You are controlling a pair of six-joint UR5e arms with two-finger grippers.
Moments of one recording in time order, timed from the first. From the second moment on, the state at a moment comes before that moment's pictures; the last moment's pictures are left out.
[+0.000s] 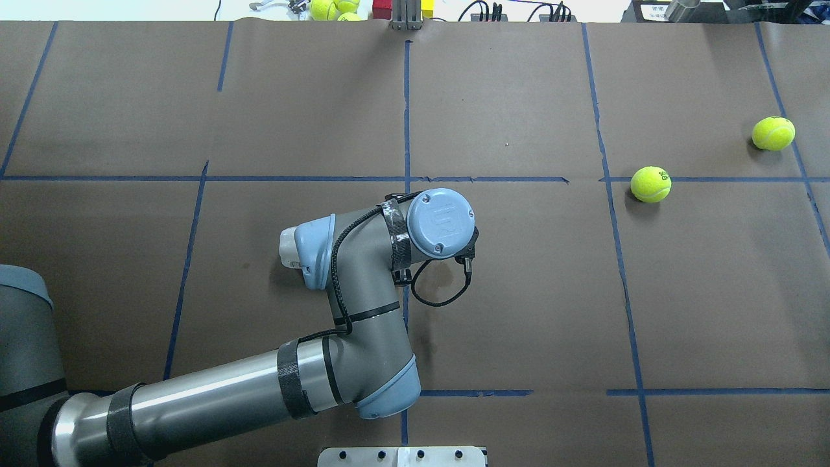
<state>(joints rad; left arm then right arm) -0.40 -2.53 -1.37 -1.41 -1.53 0.22 1.50 -1.70 1.64 -1.45 2.41 -0.16</state>
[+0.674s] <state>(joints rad) -0.40 -2.53 -1.36 -1.42 -1.52 0.23 1.50 -1.70 1.64 -1.45 2.41 -0.15</state>
